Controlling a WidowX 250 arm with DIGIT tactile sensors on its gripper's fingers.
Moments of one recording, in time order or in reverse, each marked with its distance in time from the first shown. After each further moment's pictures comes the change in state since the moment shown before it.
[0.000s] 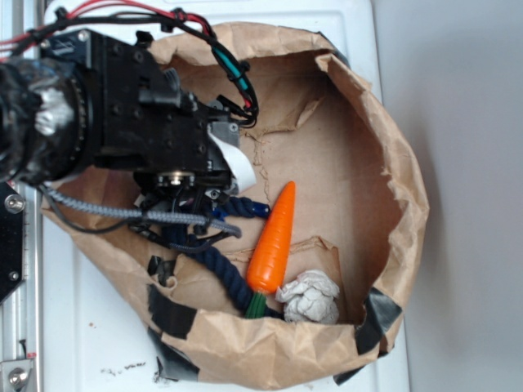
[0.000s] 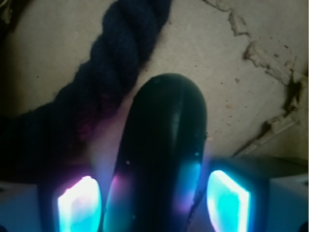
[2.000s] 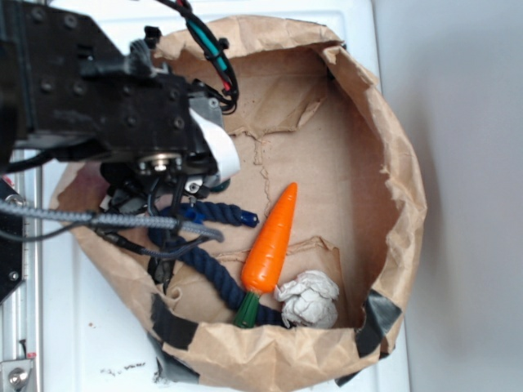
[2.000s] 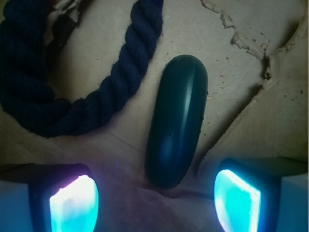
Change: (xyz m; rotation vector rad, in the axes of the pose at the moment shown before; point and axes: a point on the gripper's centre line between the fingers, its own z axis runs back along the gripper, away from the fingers) arm -0.011 -0.006 0.042 -0.083 0.022 0.041
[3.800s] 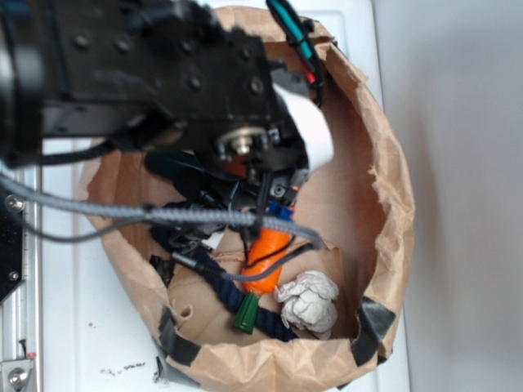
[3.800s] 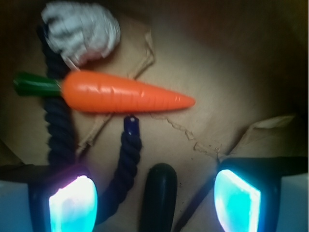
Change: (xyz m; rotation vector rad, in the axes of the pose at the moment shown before) arm 0.057 0.012 0.037 -0.024 -0.175 0.025
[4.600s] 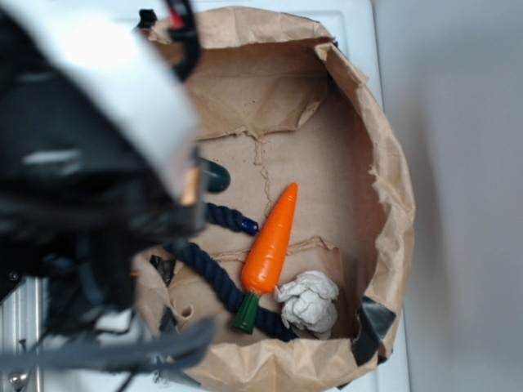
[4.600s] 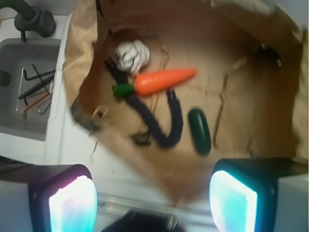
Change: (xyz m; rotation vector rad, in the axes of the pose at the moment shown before) arm -0.004 -0.037 0.120 -0.064 -0.032 0.358
